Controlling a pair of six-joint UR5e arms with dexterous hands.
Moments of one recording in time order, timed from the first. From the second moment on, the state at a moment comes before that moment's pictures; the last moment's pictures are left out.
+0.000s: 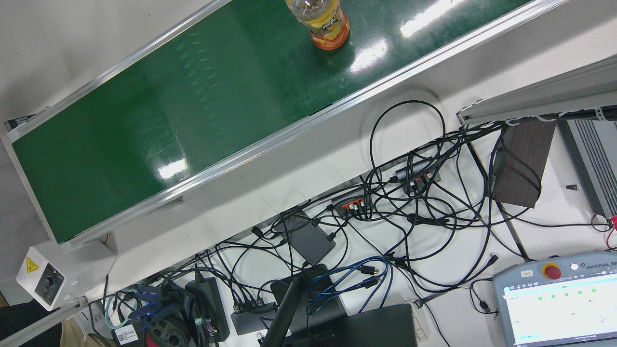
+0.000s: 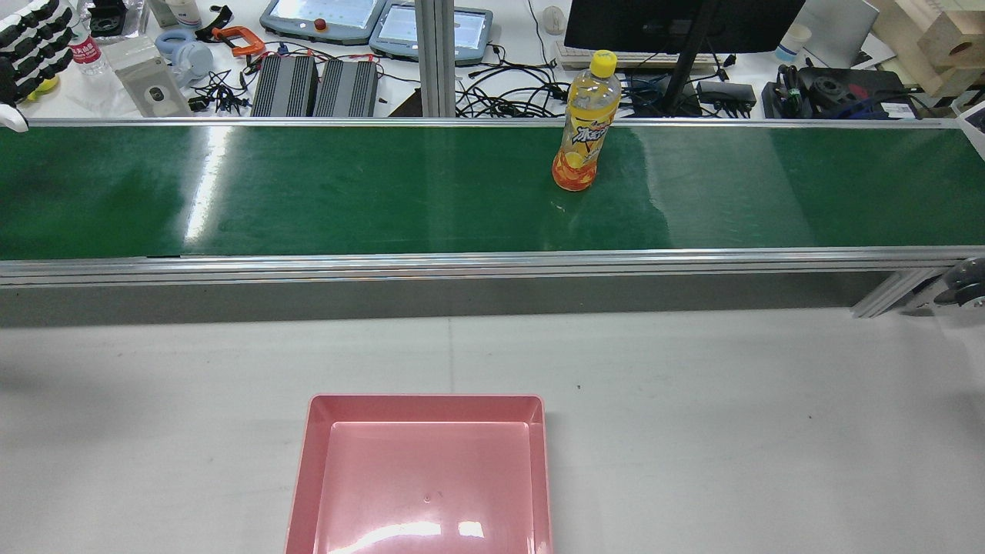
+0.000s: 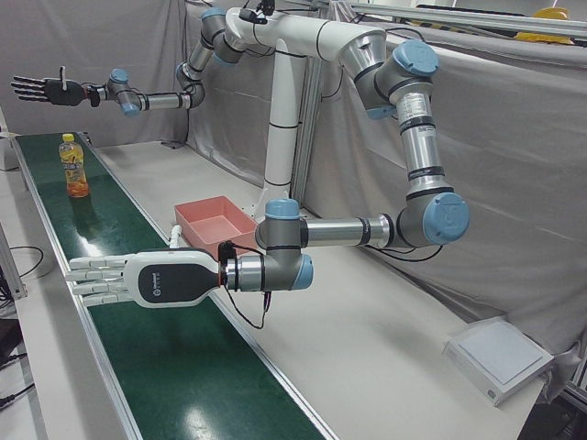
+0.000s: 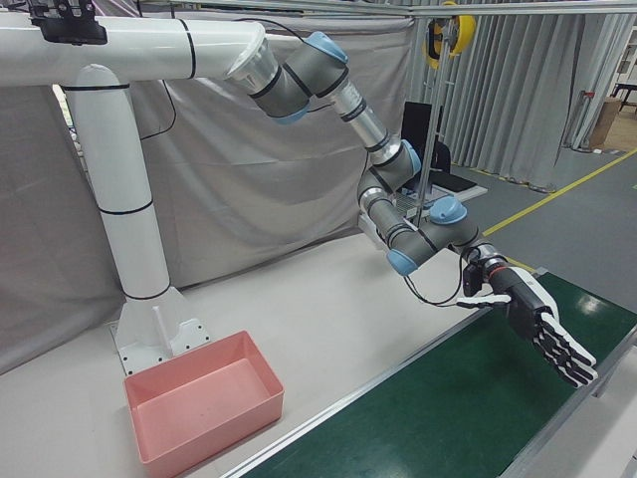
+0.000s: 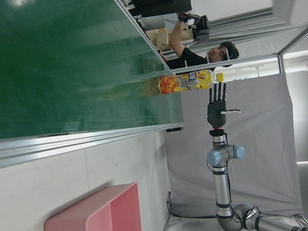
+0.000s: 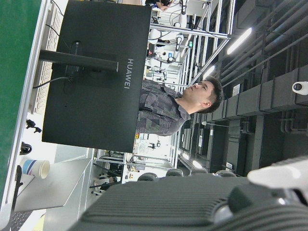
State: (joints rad) left arm -1.25 -1.85 -1.60 -0.03 1.62 0.30; right arm 1.53 -1.55 1.61 -3.11 -1.57 -0.10
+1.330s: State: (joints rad) left arm -1.23 -1.85 -1.57 -0.03 1.59 0.30; right arm 1.53 -1.55 1.61 -3.11 -1.57 -0.10
